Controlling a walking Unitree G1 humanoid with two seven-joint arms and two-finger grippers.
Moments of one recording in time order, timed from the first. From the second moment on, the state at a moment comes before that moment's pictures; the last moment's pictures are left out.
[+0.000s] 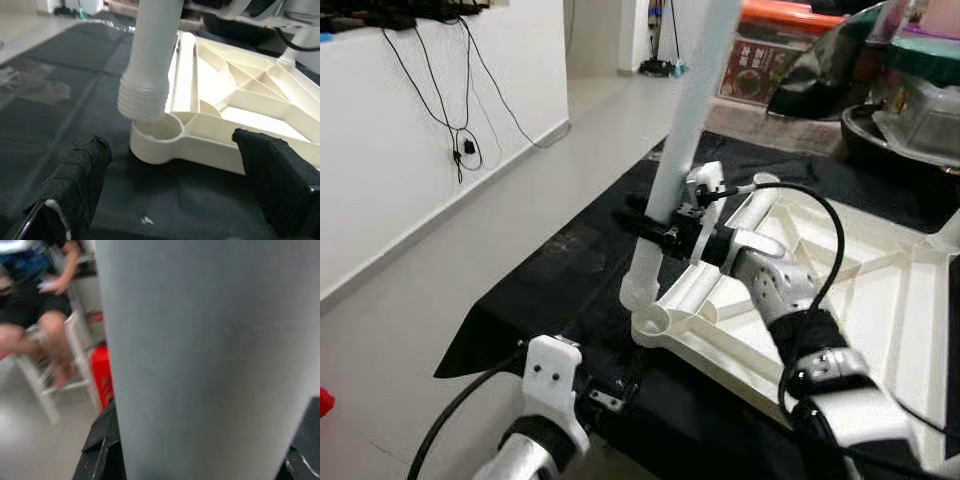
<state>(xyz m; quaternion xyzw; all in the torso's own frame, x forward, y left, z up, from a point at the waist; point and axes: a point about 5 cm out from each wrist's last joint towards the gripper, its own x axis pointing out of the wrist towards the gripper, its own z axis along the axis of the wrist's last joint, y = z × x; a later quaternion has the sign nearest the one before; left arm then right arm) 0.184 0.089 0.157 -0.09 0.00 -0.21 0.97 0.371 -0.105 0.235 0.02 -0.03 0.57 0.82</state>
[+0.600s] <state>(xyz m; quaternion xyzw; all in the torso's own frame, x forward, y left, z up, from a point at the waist) 0.165 0.090 0.163 -0.10 0.03 -0.21 0.97 0.365 -0.122 0.258 0.04 -0.03 0.70 0.72</state>
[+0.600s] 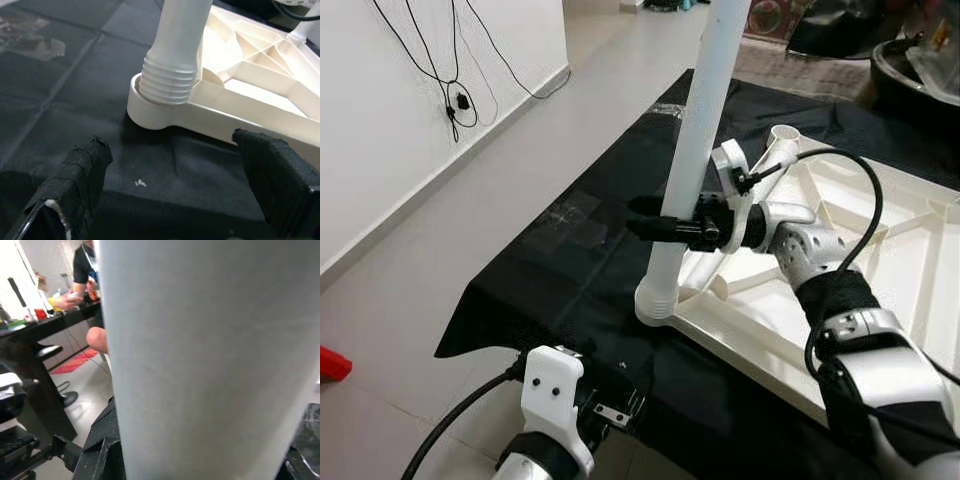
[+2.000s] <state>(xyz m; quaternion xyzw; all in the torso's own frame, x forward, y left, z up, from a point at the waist) 0.168 0.087 0.168 -0.09 0.02 -0.21 0.97 0.356 -0.083 0.251 -0.10 -0.09 0.73 0.67</state>
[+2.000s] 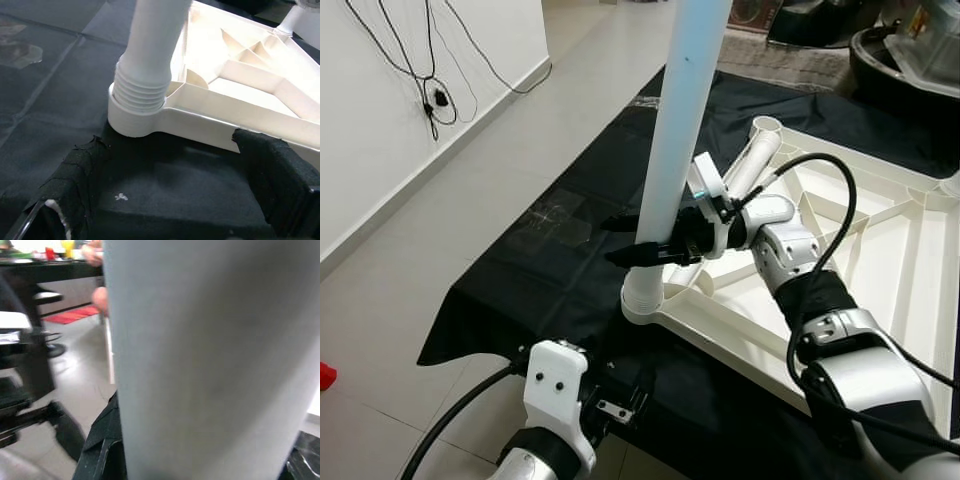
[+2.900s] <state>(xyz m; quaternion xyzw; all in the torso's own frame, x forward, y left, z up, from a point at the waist) 0.181 0.090 0.166 -0.09 0.02 -0.20 0.98 0.373 -0.068 0.241 -0.03 -0.09 0.43 0.90</state>
